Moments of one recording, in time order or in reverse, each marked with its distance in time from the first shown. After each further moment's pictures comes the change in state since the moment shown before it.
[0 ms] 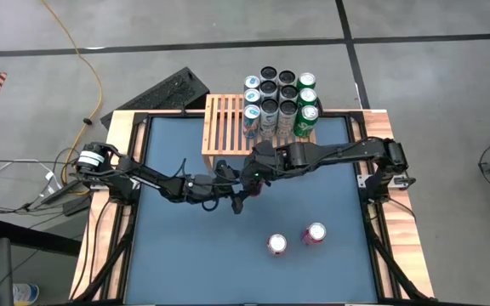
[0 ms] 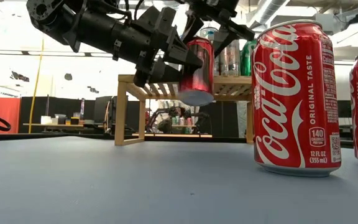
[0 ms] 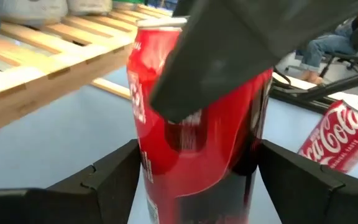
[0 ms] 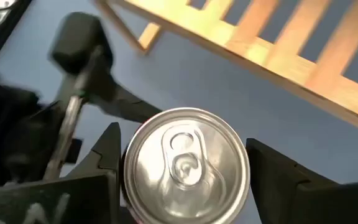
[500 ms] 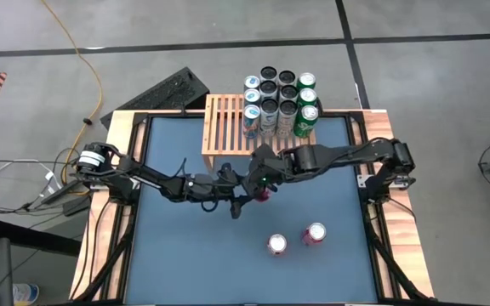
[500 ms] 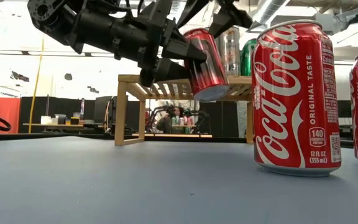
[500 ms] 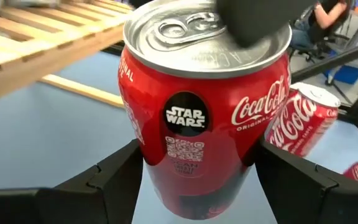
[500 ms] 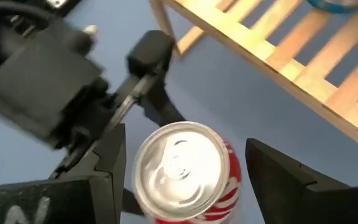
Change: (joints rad) left arm -0.002 0.002 0.003 0.013 0.140 -0.008; right arm 0.051 -0.053 0.004 0.029 0.026 -0.165
